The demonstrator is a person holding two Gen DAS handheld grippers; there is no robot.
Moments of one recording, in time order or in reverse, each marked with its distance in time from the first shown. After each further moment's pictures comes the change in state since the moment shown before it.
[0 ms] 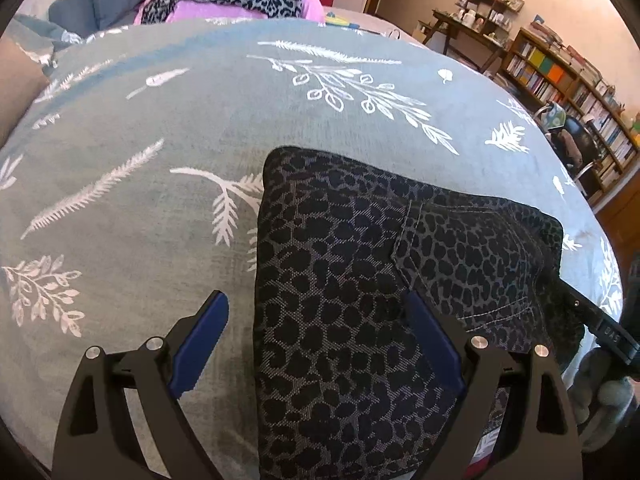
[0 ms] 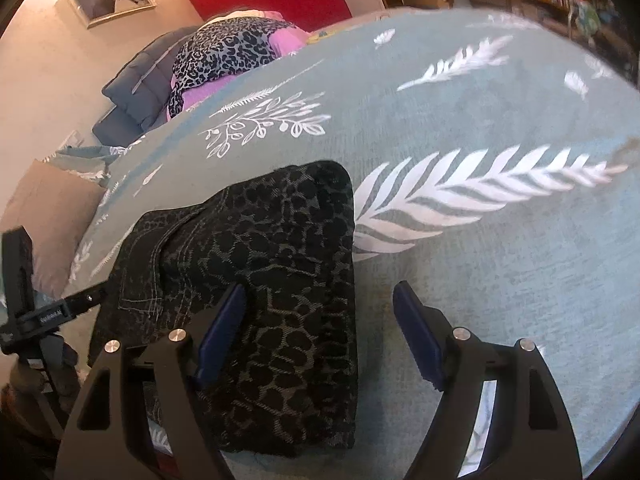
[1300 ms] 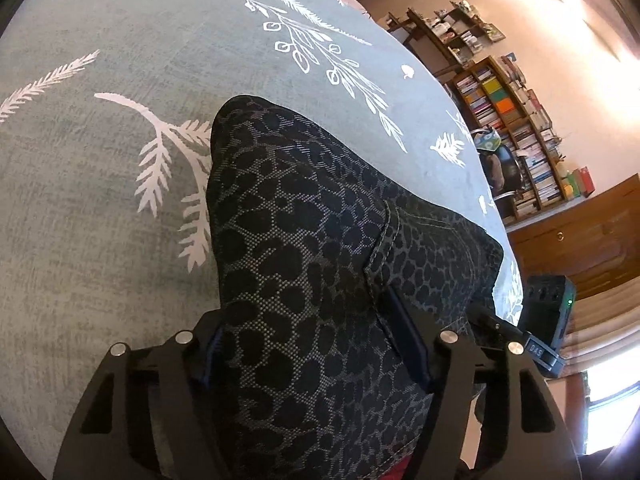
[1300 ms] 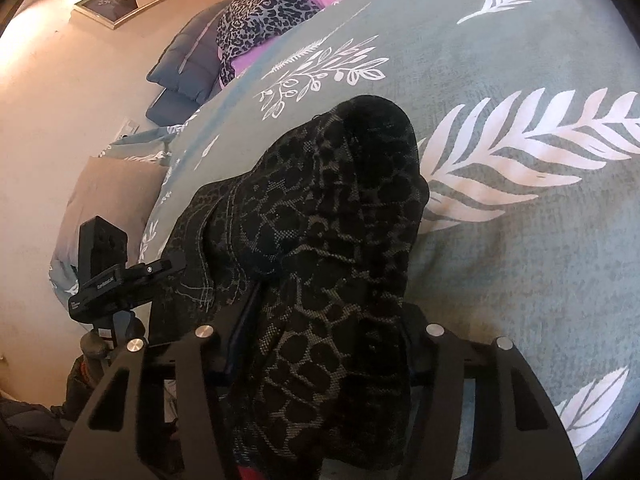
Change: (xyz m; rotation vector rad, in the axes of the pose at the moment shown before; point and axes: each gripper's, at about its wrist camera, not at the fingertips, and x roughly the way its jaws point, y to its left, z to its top) left arm 0.033 0.041 0.008 -0.178 0.140 -0.417; right arm 0.030 -0.003 0.006 0.051 0.182 0.293
